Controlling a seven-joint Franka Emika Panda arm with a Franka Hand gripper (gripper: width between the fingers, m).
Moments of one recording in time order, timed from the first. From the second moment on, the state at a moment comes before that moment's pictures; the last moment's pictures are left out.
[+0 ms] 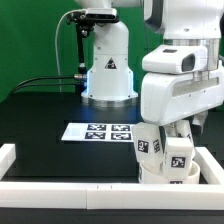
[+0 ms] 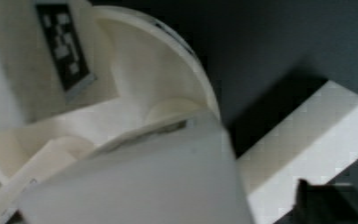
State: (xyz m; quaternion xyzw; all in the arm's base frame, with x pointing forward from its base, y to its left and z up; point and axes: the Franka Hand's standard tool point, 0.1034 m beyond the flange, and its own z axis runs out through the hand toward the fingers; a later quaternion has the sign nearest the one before) arm 0.539 0.104 0.066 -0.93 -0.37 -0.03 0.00
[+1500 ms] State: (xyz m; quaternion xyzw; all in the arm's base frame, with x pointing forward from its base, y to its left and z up) arm 0.549 0.128 0.067 -0.84 0.53 -0.02 0.09
